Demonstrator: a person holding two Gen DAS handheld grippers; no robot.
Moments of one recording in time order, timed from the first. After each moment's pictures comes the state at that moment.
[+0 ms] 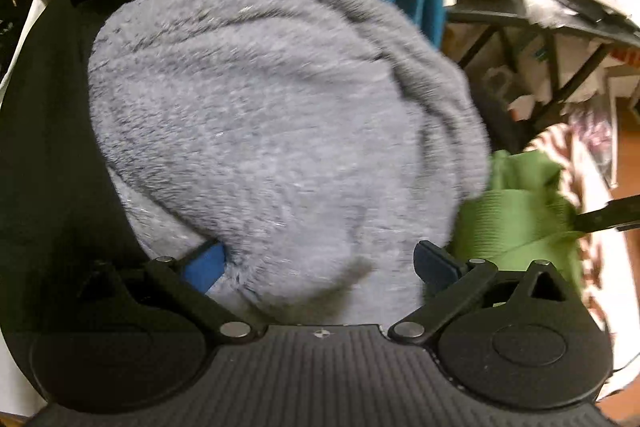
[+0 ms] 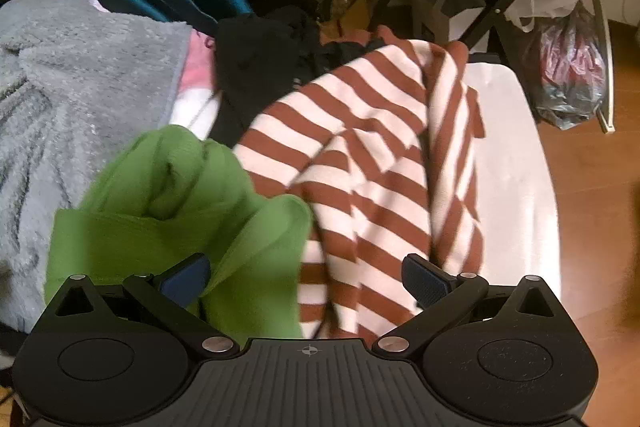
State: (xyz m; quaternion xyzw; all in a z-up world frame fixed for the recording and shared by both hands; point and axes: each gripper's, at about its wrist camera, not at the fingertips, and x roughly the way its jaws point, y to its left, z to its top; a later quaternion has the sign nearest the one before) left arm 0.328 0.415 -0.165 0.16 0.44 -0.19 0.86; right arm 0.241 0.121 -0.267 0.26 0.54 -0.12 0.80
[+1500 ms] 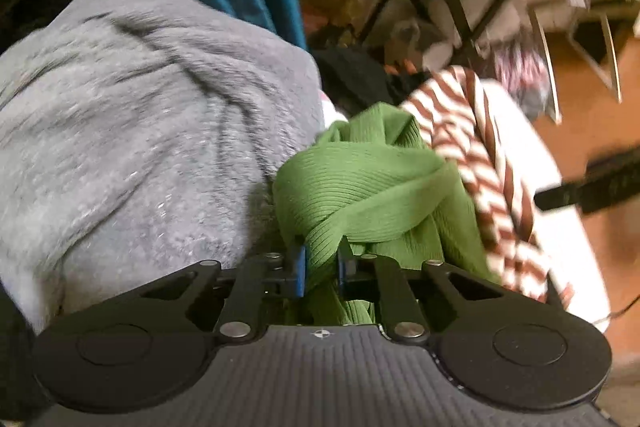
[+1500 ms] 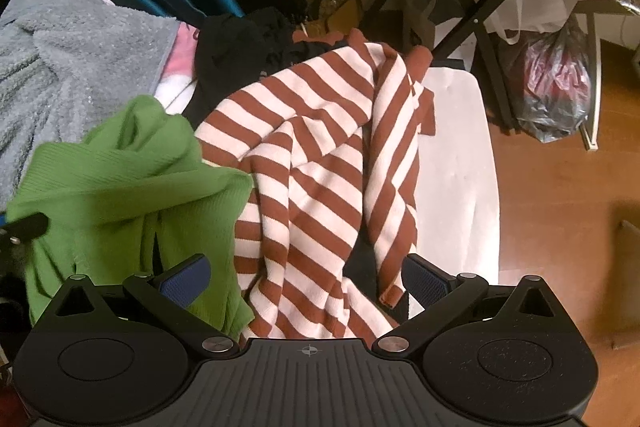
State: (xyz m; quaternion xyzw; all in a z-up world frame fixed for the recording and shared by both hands) left arm 0.268 0.320 -0.186 0.22 0.46 -0.28 0.82; right arm 0.195 0.094 -0.244 0.22 0.55 -0.10 0.80
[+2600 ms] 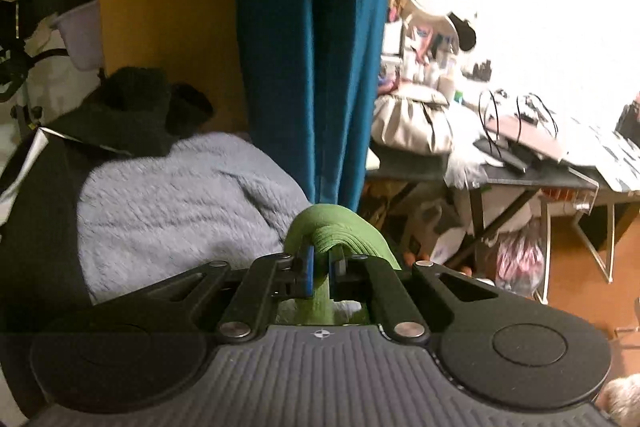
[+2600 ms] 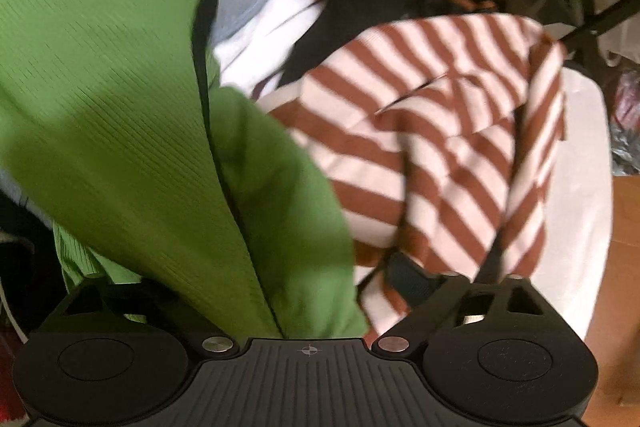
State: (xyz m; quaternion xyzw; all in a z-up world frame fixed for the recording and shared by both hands) left arm 0.284 0.380 -0.050 0.03 0.31 -0.24 0.92; right arm 0.246 0.174 -0.293 0.18 0.59 0.02 0.79
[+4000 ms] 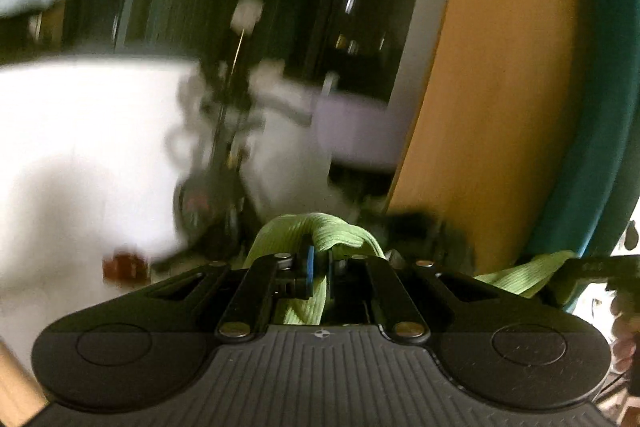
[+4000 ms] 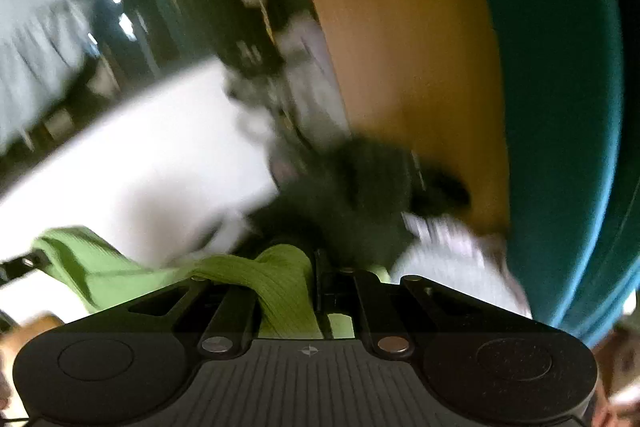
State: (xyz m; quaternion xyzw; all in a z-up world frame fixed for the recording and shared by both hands) left arm 0.327 0.635 0.008 -0.13 0.21 0.02 0.97; right arm 0.463 0.335 -0.001 0.08 0.34 0.24 0.91
